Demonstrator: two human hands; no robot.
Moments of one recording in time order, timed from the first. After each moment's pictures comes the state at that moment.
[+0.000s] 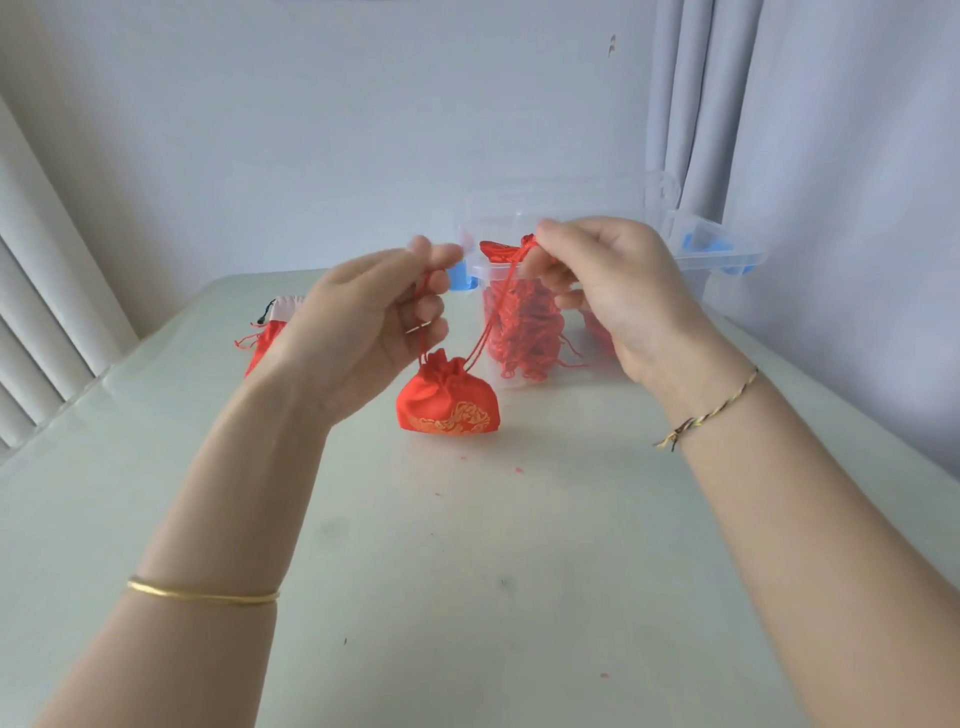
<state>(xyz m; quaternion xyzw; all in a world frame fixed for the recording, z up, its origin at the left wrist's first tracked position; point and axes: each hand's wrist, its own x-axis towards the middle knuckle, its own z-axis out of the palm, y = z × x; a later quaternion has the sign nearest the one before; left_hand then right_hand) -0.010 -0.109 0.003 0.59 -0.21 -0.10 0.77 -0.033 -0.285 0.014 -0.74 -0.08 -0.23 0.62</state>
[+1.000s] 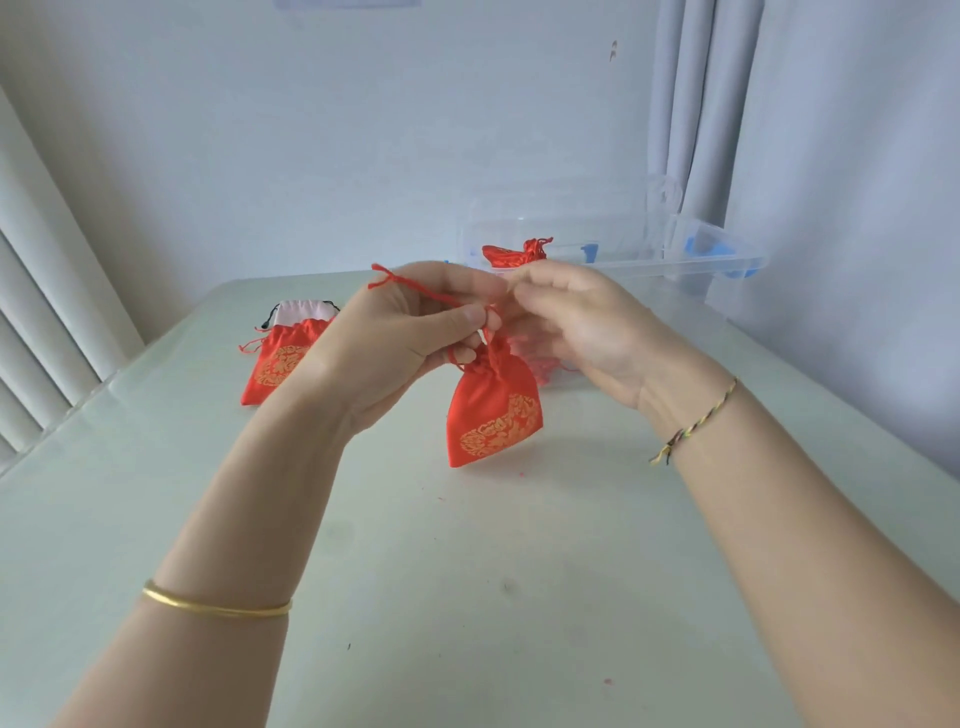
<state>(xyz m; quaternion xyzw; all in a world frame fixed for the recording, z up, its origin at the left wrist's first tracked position) -0.017 -0.118 0.001 0.68 -0.27 -0.06 0.68 -0.026 -0.282 -0.003 -0.77 -0.12 -0.05 0.63</state>
